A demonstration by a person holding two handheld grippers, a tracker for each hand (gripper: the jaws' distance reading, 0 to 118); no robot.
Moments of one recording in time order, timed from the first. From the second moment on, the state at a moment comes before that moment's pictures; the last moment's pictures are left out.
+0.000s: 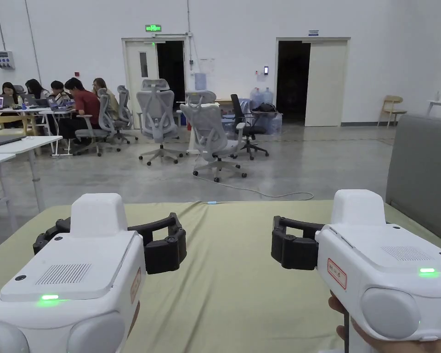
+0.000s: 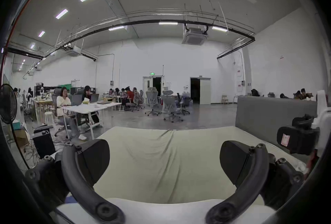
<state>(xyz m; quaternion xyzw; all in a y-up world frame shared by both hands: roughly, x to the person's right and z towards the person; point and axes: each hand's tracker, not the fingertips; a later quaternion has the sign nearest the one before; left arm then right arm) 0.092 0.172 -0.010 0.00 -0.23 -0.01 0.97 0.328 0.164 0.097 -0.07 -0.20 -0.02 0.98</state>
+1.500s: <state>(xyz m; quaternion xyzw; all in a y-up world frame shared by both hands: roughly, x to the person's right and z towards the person) 0.079 0.170 -0.018 -0.02 -0.23 -0.01 0.97 0.331 0.171 0.091 -0.09 -0.22 -0.07 0.97</state>
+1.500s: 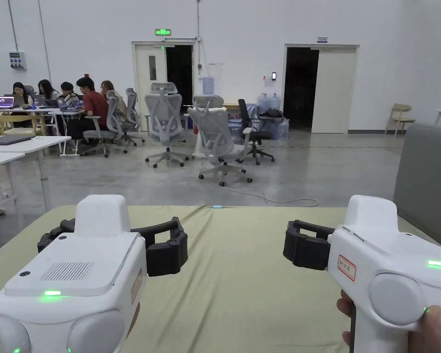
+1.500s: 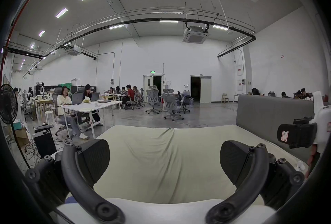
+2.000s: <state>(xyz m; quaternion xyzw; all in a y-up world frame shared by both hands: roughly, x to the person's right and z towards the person) 0.080 0.169 -0.019 -0.02 -0.23 -0.01 0.97 0.334 0.169 0.089 -0.10 -0.23 -0.06 0.96</state>
